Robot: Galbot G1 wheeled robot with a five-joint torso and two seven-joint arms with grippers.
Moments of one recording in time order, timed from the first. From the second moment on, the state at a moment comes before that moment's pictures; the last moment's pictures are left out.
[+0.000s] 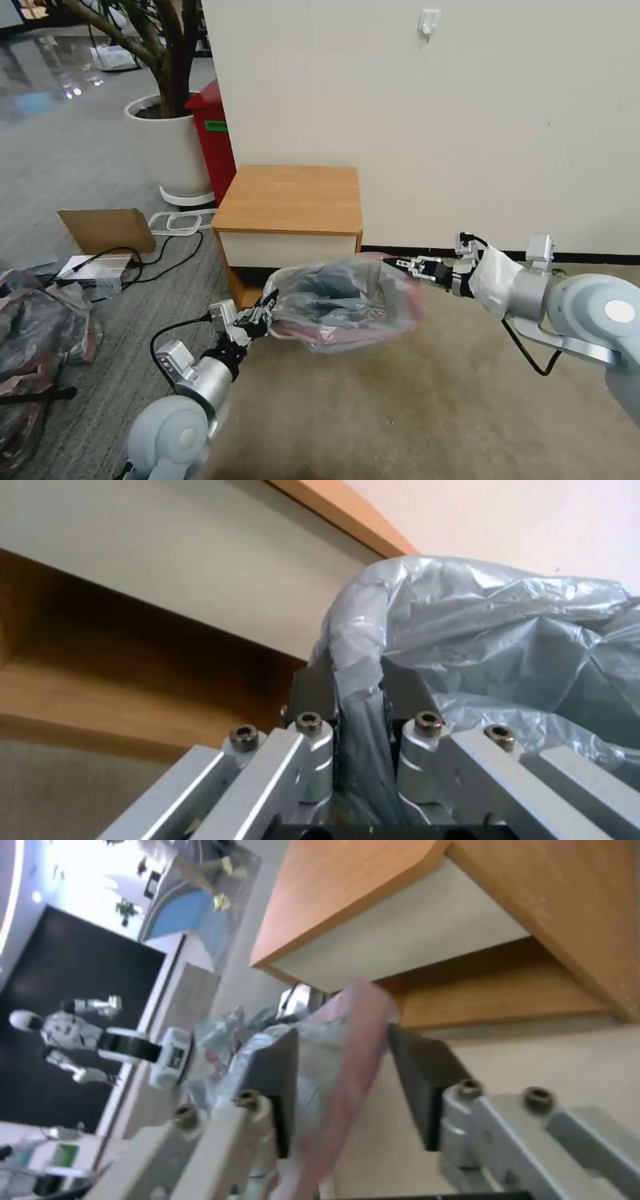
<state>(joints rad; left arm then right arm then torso) 1.50 -1.30 -0.47 -2.16 -0.83 0.33 0.02 -1.11 0.73 0.52 2.16 2.05 -0.69 0.43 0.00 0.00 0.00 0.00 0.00</state>
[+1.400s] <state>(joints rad) 1.46 -1.32 -0.47 -2.14 -0.82 0.26 -0.24 -1.41 1.55 0.25 2.23 1.07 -0.20 0.28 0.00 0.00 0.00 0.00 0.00</state>
